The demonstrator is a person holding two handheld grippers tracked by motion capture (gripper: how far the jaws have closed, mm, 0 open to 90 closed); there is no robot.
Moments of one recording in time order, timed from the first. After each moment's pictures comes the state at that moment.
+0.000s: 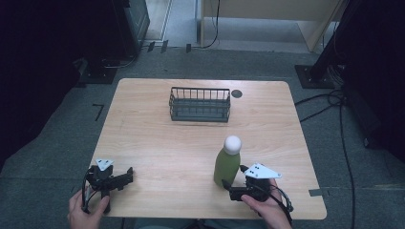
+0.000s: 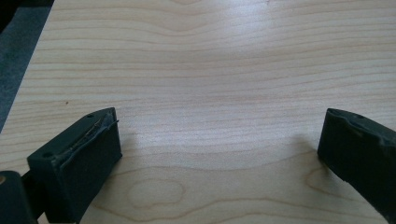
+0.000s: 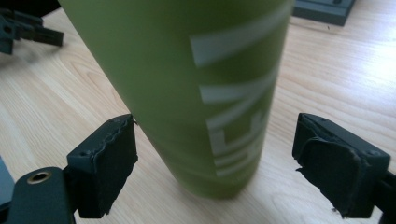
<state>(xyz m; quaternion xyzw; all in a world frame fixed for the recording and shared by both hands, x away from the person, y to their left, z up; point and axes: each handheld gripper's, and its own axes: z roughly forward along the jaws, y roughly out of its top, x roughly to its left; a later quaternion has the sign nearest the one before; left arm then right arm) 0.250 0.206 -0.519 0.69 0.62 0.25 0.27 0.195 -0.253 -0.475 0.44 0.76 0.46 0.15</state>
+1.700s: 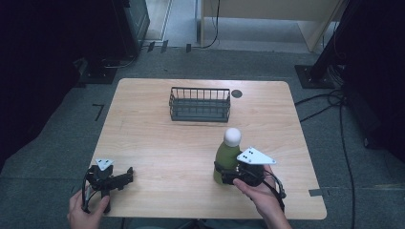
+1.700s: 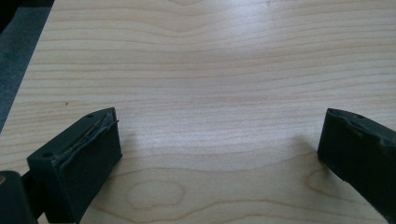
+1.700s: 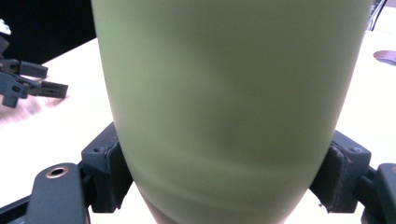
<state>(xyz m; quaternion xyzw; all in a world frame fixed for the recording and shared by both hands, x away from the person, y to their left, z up) 0.251 0.206 -0.519 0.69 0.62 0.25 0.27 0.222 -0.231 -0.431 0.43 0.74 0.48 0.19</state>
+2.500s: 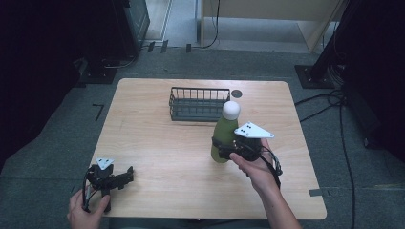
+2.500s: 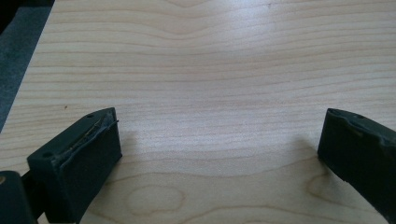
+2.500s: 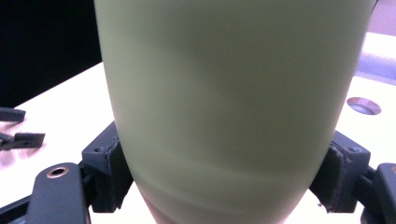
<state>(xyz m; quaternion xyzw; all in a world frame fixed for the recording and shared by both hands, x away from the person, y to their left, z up) 0.253 0.206 -0.519 0.69 0.62 0.25 0.27 0.273 -0.224 -0.391 0.43 0.73 0.49 0.22</state>
